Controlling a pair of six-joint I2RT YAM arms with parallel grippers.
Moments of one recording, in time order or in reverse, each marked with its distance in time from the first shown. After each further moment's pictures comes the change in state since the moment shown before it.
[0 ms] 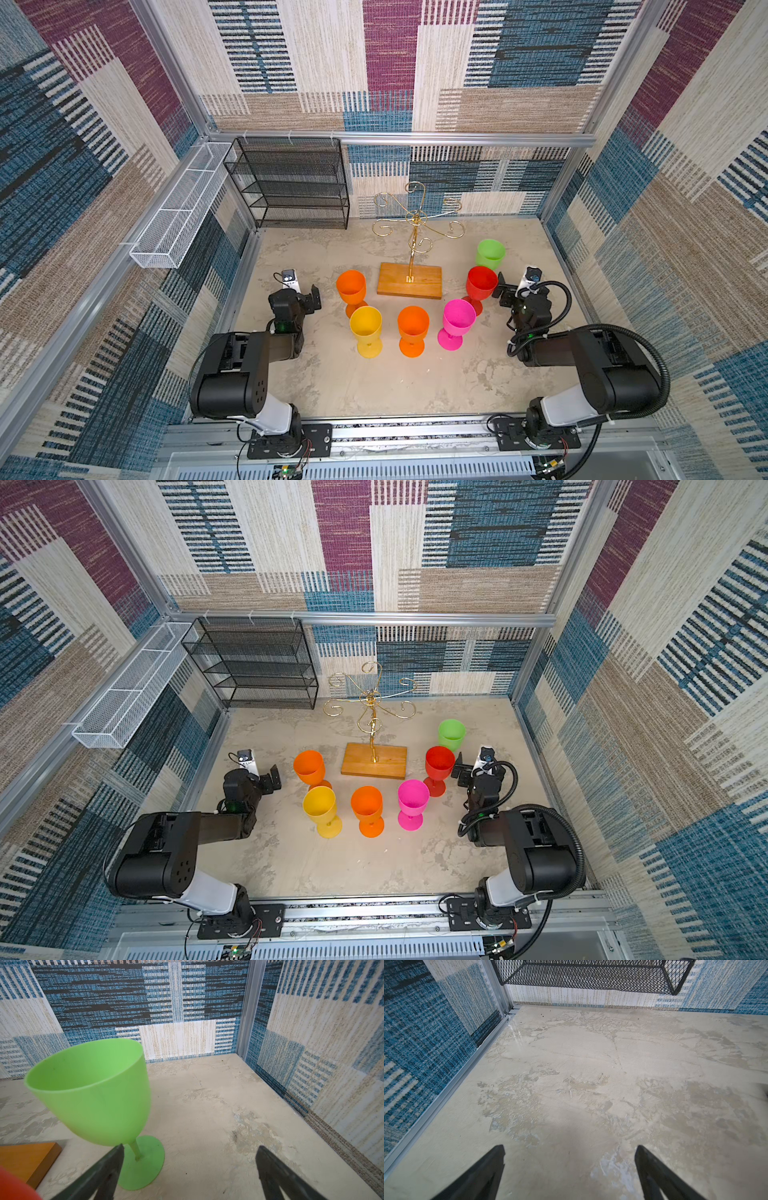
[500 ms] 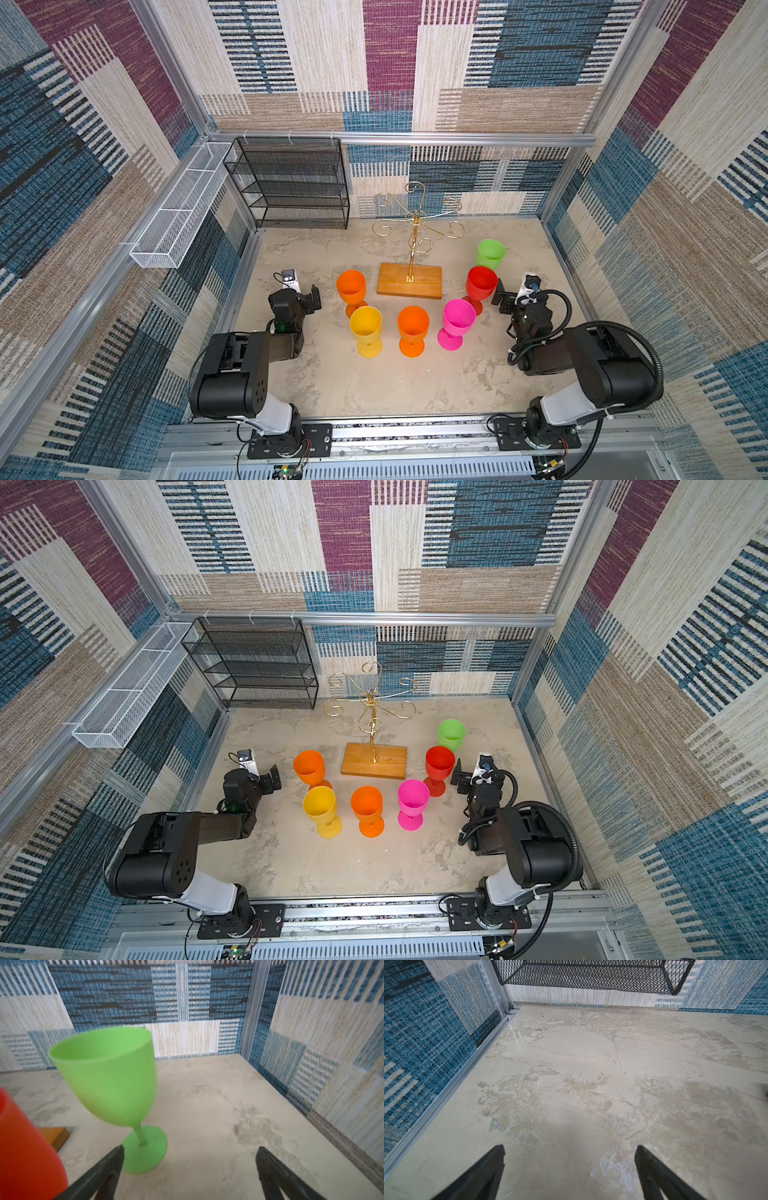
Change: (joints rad) left arm 0.000 0.000 0.000 0.000 0.000 0.000; right arm 0.008 0.040 -0.092 0.119 -0.027 -0.023
